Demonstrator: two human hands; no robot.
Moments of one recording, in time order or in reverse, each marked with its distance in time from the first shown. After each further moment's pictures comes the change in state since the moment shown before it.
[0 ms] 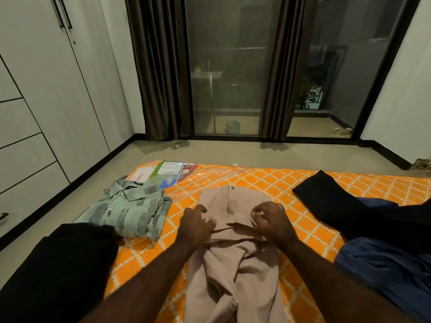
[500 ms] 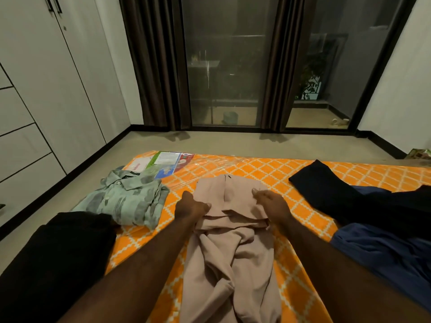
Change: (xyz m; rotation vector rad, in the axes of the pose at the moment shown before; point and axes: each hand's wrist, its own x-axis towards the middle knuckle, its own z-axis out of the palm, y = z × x) left_hand 0.011 0.014 -0.009 -0.232 0.003 -0.328; right_hand 0.005 -0.014 -0.015 0.397 -0.063 0.497
